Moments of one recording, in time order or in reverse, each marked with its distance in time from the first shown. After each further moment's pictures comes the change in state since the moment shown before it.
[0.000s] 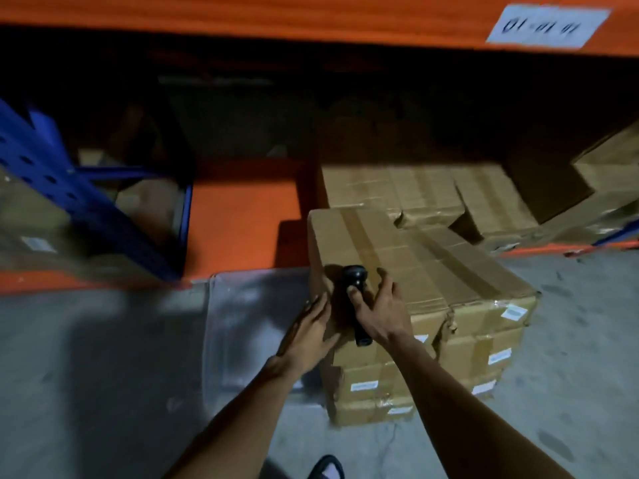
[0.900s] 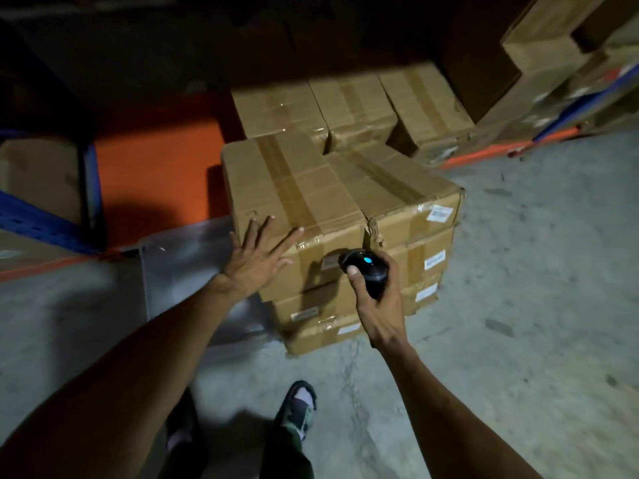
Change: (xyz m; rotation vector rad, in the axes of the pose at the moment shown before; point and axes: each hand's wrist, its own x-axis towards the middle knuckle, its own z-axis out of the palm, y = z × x) left_hand 0.050 0.028 0.060 0.617 -0.023 0.135; right_hand -0.088 0.175 -0.024 0.667 0.257 0.066
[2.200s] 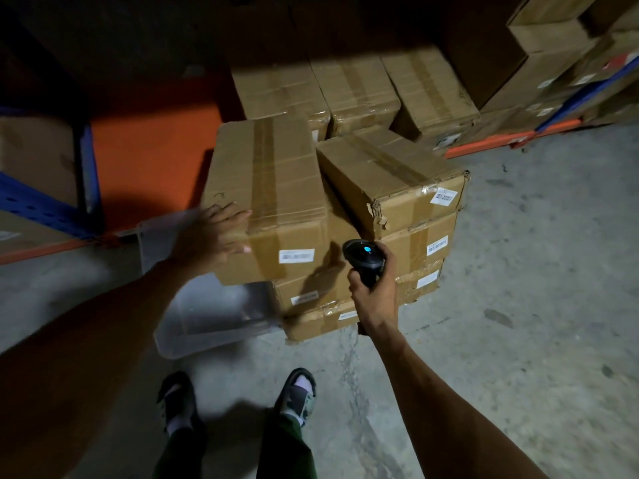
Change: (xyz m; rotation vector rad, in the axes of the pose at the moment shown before) left_hand -0.037 -0.080 -0.009 -0.180 0.177 0.246; right_hand -0.007 0.031 0.018 -0.077 0.062 0.071
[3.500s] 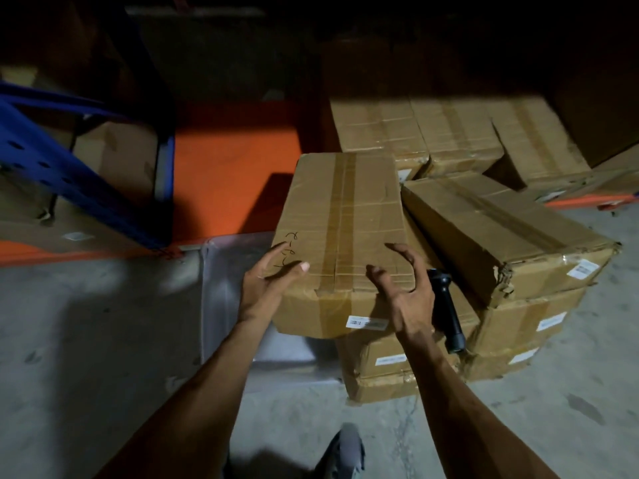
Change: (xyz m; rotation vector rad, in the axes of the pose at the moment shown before) left_hand -0.043 -0.064 0.040 -1.222 0.525 -0.872; right_hand 0.051 -0.059 0.173 0.028 -0.073 -0.232
